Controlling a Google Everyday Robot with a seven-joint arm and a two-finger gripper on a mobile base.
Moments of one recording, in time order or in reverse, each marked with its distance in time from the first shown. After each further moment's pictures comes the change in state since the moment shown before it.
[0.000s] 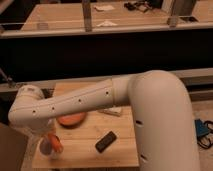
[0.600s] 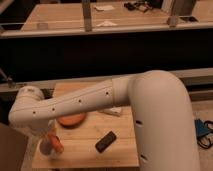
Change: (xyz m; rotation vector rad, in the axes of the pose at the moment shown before) arm -0.003 -0.001 0.001 -0.001 -0.004 -0.024
